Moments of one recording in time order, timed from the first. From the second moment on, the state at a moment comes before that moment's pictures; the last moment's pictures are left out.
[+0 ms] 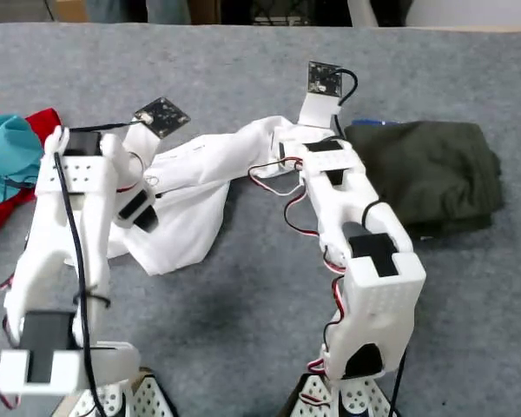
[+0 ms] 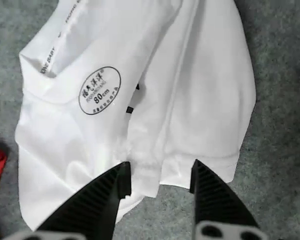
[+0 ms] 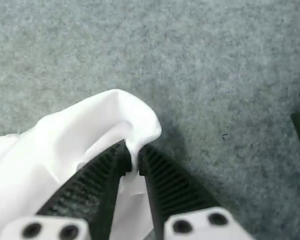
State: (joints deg) left arm -5.6 -6.5 15.1 82.0 -44.4; right arm -7.7 23.9 13.5 23.6 -13.1
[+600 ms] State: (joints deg) left arm -6.1 0.6 10.8 85.9 -47.6; right arm -7.7 23.9 13.5 23.6 -13.1
